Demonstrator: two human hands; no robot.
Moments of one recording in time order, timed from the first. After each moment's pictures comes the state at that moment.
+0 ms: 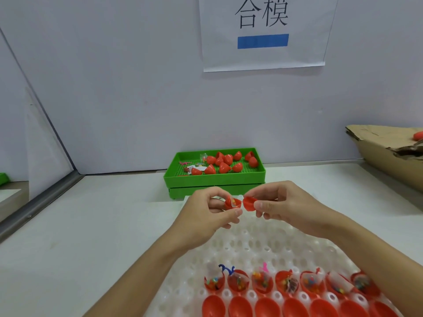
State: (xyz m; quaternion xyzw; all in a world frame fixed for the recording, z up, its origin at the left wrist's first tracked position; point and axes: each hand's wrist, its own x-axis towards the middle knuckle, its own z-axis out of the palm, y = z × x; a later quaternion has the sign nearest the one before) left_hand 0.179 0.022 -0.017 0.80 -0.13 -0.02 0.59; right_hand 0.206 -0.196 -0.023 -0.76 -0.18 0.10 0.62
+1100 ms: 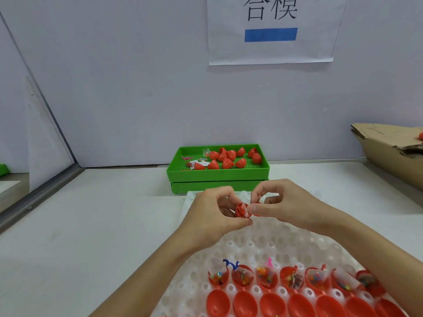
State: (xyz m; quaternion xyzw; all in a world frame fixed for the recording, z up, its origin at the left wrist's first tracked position) left_hand 0.177 0.018 -0.029 0.83 -0.16 0.02 0.54; right_hand 0.202 -0.186 -0.021 -0.81 -0.23 0.08 0.53
